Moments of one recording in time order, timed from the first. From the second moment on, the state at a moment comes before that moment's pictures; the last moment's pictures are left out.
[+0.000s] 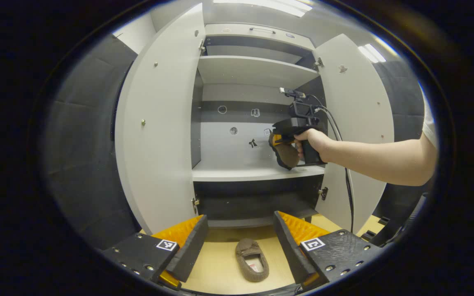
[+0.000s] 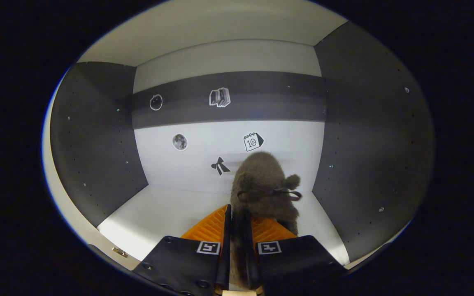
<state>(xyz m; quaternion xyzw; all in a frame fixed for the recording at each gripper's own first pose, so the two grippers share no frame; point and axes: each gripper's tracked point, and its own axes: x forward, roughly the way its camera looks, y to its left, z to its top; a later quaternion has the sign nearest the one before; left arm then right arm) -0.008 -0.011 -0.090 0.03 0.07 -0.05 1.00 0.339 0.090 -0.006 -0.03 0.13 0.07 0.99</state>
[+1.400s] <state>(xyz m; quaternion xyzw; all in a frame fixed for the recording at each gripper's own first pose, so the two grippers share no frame) 0.051 -0.008 -0.224 0.07 0.24 -0.08 0.96 0.083 0.040 -0.048 0.00 0.06 0.06 1.00</state>
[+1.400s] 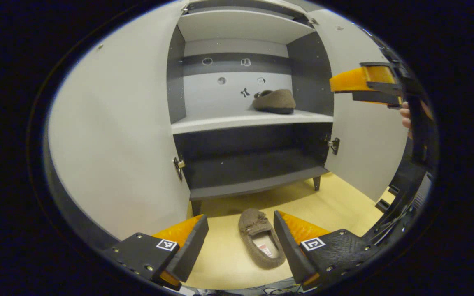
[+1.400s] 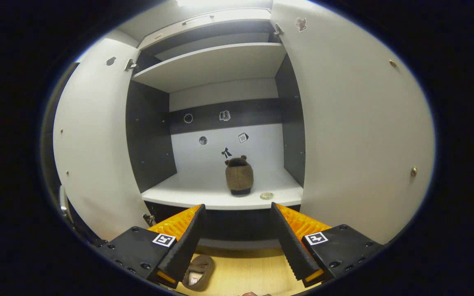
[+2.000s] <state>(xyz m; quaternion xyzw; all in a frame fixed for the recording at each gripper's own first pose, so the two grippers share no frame) 0.074 0.003 -0.357 0.08 0.41 -0.09 0.90 -0.023 -0.012 -0.105 0.00 0.12 0.02 0.99</state>
